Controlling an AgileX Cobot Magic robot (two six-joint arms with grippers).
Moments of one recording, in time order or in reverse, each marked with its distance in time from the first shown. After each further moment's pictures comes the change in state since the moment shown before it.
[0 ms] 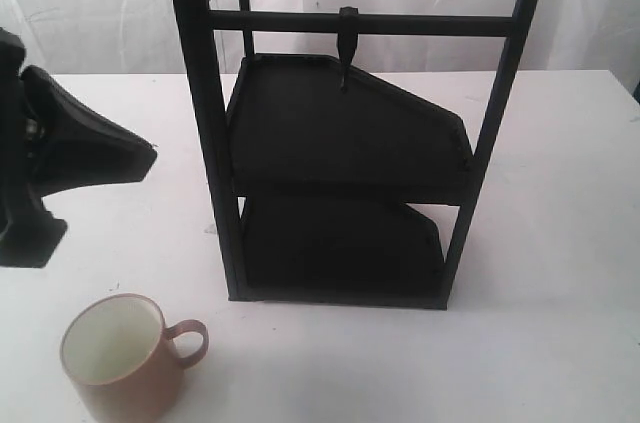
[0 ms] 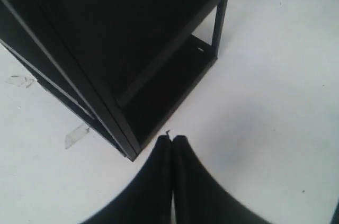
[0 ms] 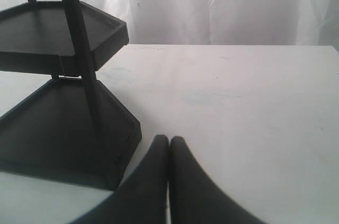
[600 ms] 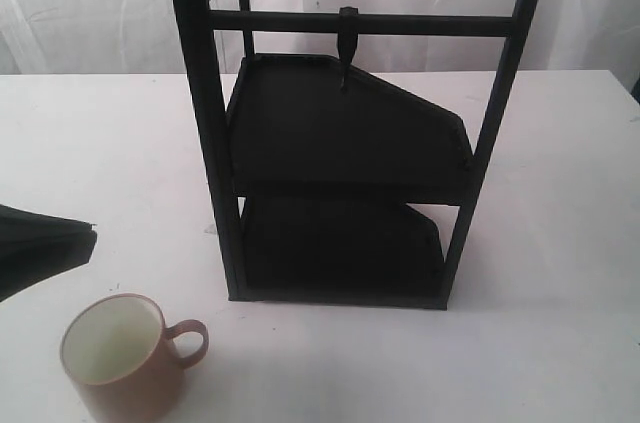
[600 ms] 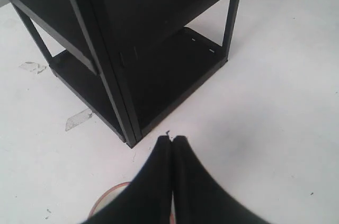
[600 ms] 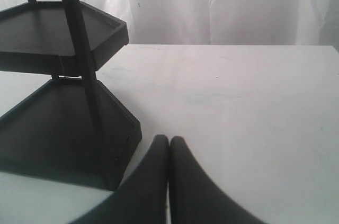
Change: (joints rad) left arm 0.000 -0.276 0.378 -0.054 -0.255 0.000; right arm 0.000 0.000 0.000 0.000 0.000 0.000
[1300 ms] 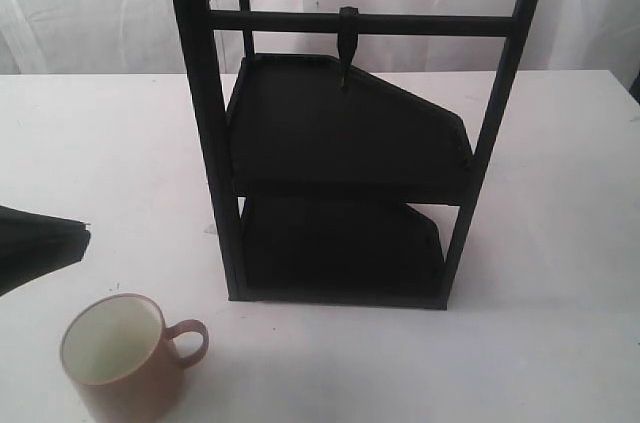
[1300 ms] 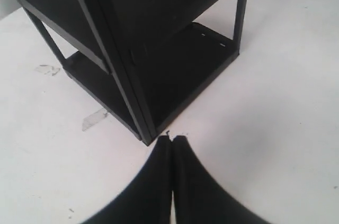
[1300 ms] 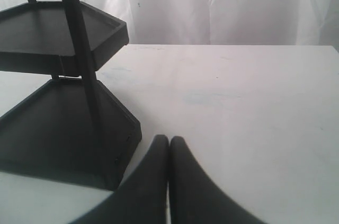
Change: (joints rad) left arm 0.000 -0.004 0.000 0.061 -0.004 0.000; right arm 0.000 0.000 0.000 0.000 0.000 0.000
